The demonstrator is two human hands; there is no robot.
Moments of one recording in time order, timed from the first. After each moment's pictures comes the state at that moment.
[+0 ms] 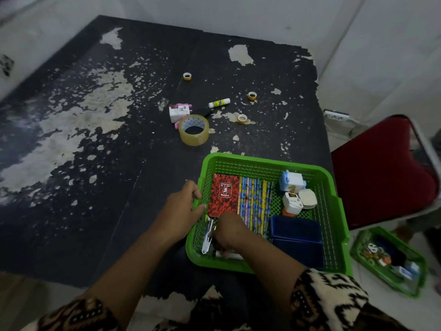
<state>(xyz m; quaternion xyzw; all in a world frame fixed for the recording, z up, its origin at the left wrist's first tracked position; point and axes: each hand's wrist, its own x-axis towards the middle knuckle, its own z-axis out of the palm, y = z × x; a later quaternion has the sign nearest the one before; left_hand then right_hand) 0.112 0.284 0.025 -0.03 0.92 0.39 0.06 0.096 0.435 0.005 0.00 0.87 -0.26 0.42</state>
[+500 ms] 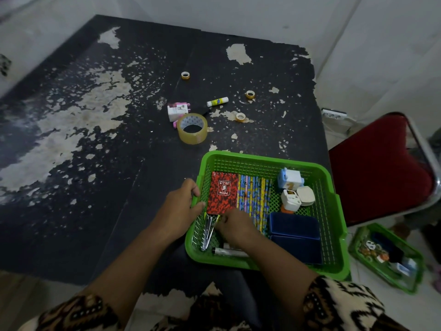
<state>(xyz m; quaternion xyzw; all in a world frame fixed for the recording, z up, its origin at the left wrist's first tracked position) 0.113 0.284 0.024 -0.02 0.92 0.39 0.05 0.102 0.451 0.003 0.01 0.90 -0.30 0.31</state>
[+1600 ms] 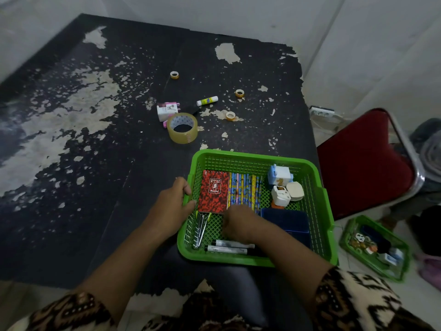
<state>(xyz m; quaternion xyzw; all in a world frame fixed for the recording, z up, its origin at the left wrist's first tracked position) 0.112 0.286 0.027 -0.02 0.92 0.38 0.05 0.089 0.479 0.018 -0.13 0.91 -0.14 0.36</state>
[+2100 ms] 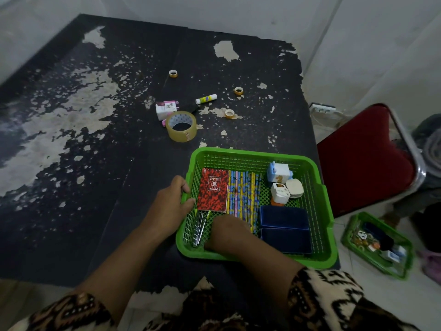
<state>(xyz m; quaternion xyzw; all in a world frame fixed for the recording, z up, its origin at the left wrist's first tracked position) 0.115 0.289 0.028 -0.03 0.93 0.38 0.05 0.122 0.452 0.020 -0.13 0.93 -0.06 0.34</state>
